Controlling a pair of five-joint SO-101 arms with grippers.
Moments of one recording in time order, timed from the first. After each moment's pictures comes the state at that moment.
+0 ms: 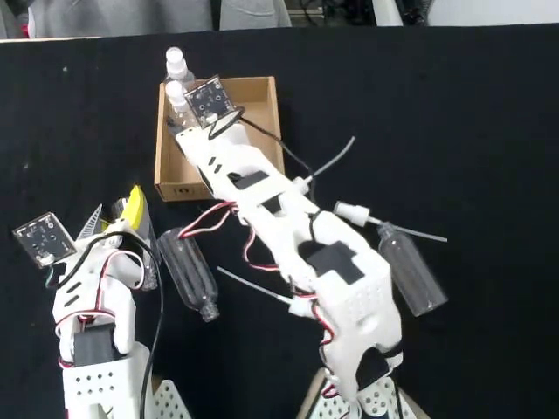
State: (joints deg) left arm -13.9 -103.7 96.0 33.9 20.6; right arm -31.7 30.4 11.7 -15.4 4.4
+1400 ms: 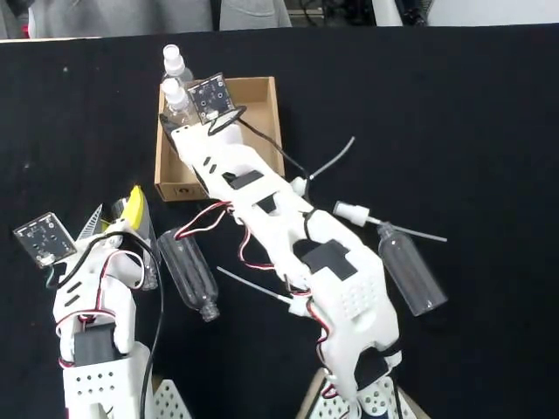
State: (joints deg) left arm -14.0 -103.7 96.0 33.9 20.6; right arm -32.7 31.7 10.2 -15.9 -2.0
